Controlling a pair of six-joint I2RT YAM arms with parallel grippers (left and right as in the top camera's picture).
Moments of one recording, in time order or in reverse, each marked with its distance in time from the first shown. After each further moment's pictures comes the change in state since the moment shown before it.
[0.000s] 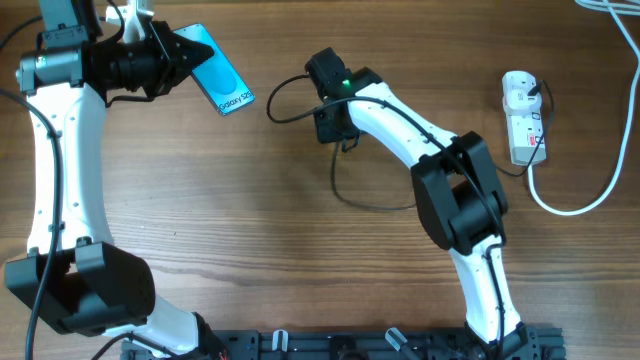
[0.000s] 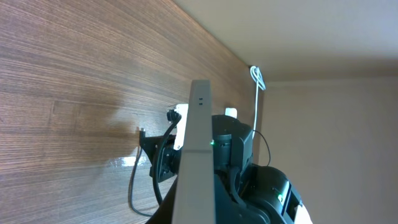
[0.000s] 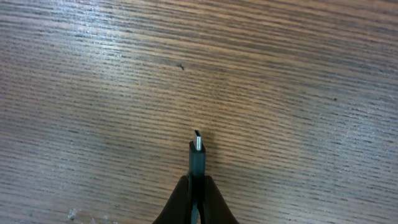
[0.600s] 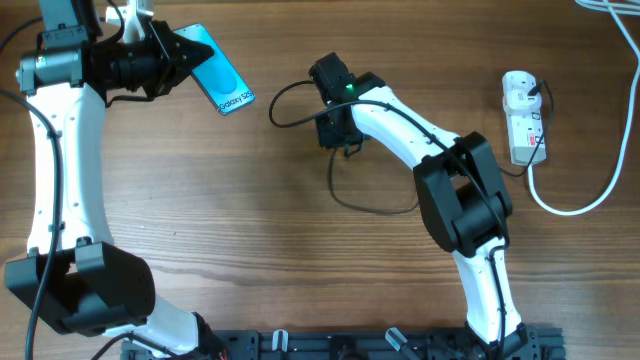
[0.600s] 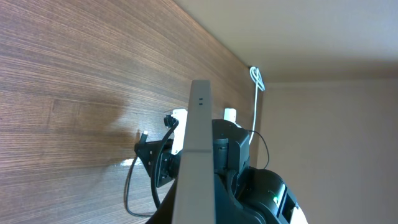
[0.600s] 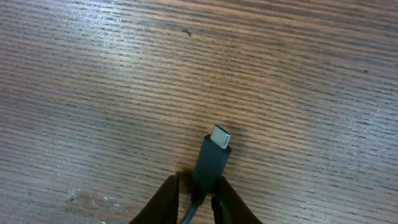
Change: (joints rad) left arm 0.000 0.000 0.000 0.000 0.000 -0.012; right arm -0.005 -0.020 -0.054 0.014 -0.058 -0.008
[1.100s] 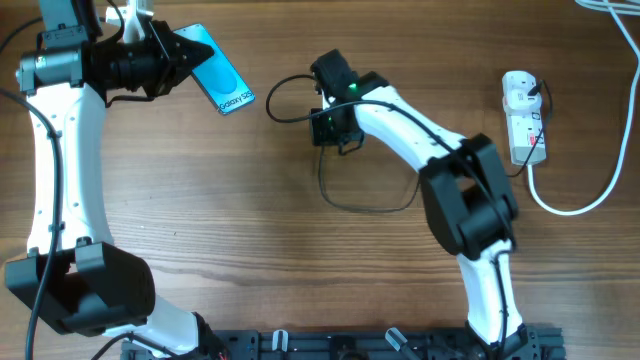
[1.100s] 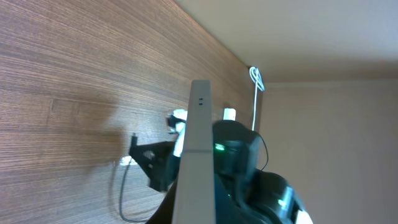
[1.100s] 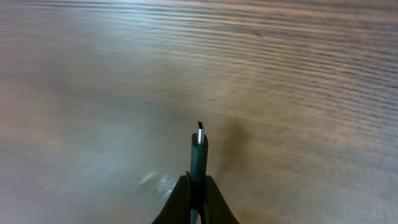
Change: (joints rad) left arm 0.000 0.000 0.000 0.000 0.002 -0.003; right arm -0.012 -0.057 -0.023 0.057 -0.192 0.051
